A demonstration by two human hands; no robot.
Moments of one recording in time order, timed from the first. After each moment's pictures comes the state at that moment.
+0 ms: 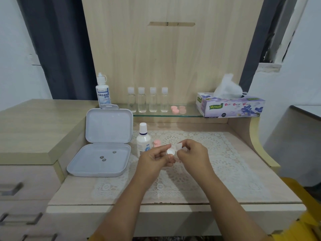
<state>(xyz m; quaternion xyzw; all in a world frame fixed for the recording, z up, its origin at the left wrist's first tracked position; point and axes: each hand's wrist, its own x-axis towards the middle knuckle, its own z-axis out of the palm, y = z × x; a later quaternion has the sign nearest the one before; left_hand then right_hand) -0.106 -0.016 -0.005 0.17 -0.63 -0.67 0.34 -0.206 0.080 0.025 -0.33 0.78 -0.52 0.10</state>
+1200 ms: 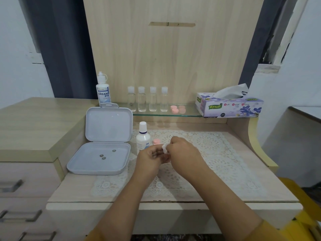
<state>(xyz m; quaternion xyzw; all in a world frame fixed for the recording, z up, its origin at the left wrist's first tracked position) -0.104 -0.012 0.002 0.20 -0.62 -0.67 0.36 -0.183 0.072 0.050 -0.56 0.81 -0.07 -0.12</state>
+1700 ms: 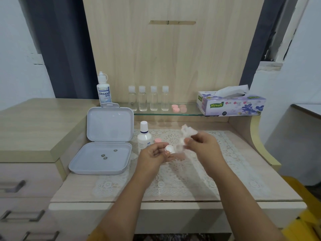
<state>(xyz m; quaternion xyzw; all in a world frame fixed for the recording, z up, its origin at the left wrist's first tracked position) -0.107 -0.017 -0.004 0.19 -0.60 -0.69 0.35 -0.212 0.097 0.049 -0.32 0.67 -0.65 0.14</state>
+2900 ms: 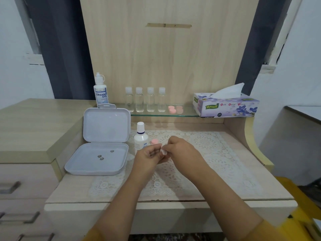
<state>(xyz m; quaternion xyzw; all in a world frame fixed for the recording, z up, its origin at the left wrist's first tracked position) -0.104 -0.015 -0.002 0.16 -0.62 -0.68 0.36 -0.199 0.077 0.037 -0.59 0.78 -0.17 -0.11</state>
